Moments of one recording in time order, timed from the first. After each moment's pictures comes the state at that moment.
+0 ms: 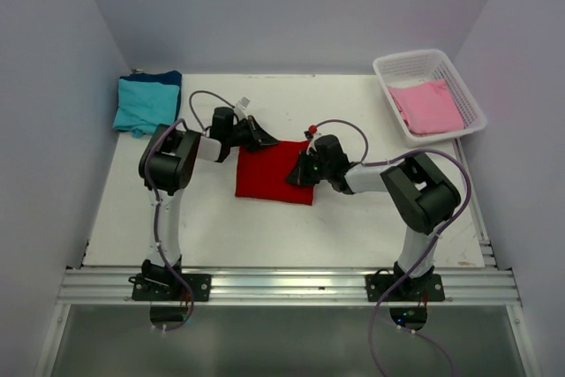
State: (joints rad) left arm -0.27 2.24 1.18 0.55 0.70 -0.85; right arm 0.58 1.85 0.85 0.33 -0.33 0.66
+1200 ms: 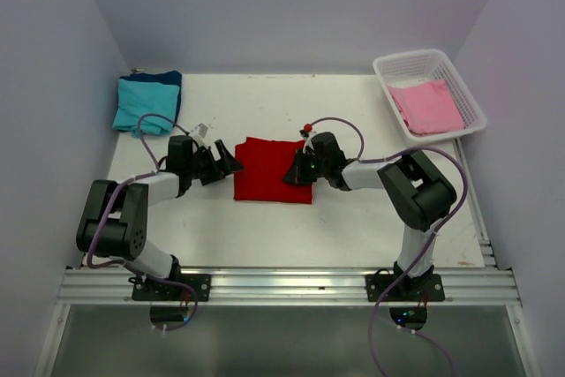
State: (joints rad) left arm -0.10 1.55 0.60 0.21 0.48 -0.56; right arm 0.58 1.88 0.90 0.29 -0.36 0.63
